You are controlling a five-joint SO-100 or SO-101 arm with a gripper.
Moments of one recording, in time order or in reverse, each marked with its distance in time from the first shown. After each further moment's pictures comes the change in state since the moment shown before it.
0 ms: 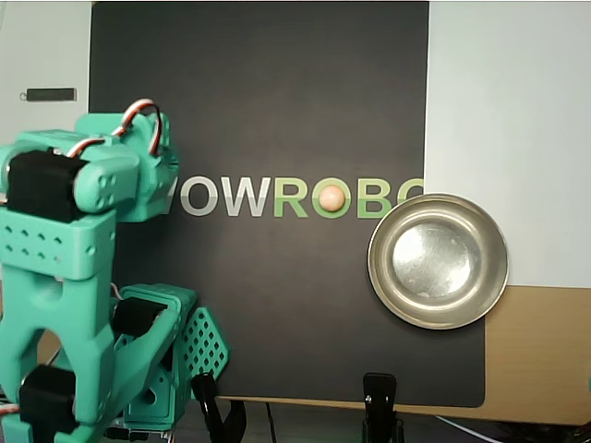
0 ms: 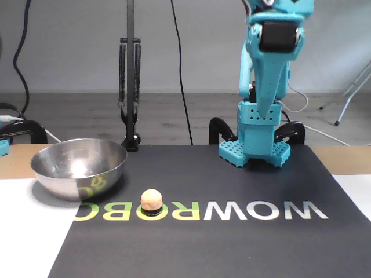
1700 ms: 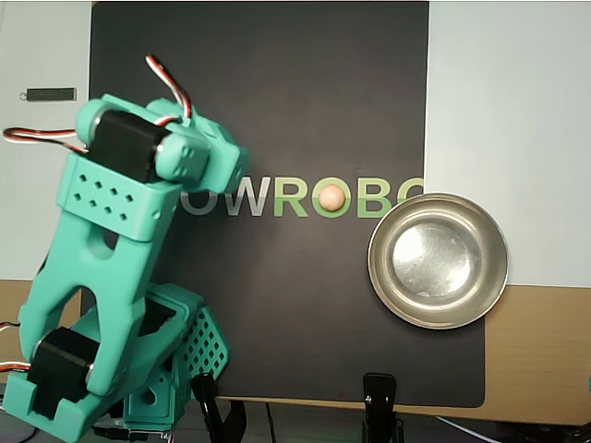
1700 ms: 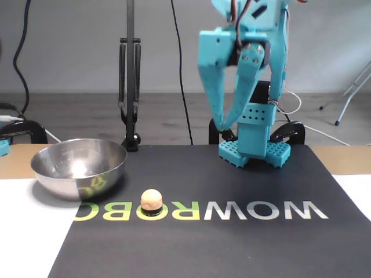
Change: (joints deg) arm 10.6 -10.5 -2.1 0.4 -75.3
